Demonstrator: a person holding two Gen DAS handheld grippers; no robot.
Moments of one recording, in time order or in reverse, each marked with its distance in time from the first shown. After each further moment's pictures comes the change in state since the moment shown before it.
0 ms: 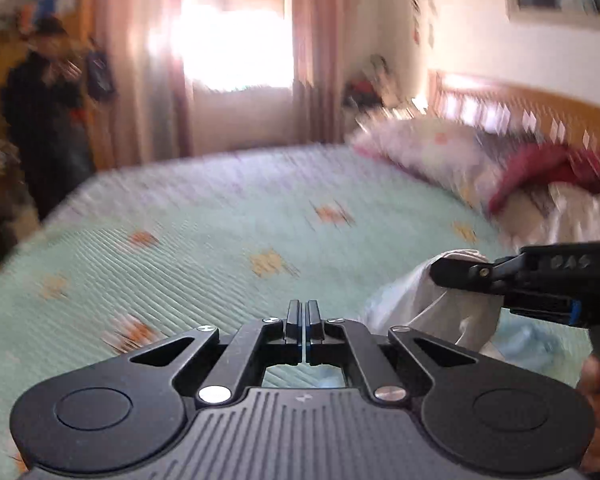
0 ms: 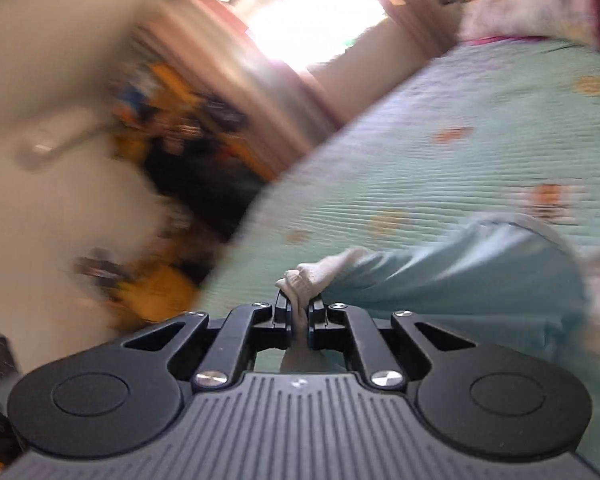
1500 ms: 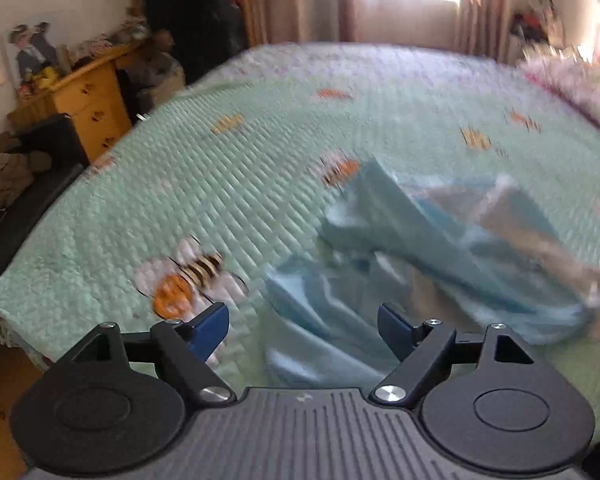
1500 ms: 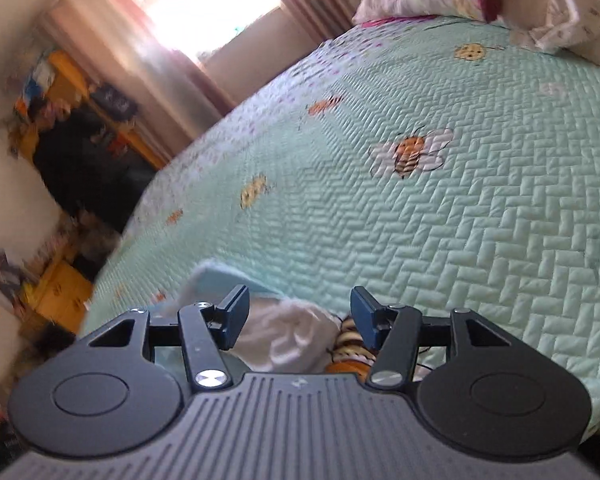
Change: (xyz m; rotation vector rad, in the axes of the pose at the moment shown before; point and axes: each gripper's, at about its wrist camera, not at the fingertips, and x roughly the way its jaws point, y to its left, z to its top) left arm 0.006 0.151 -0.149 -0.192 0.381 0.351; right arm -0.021 -0.088 -0.059 0.002 0.040 -0.434
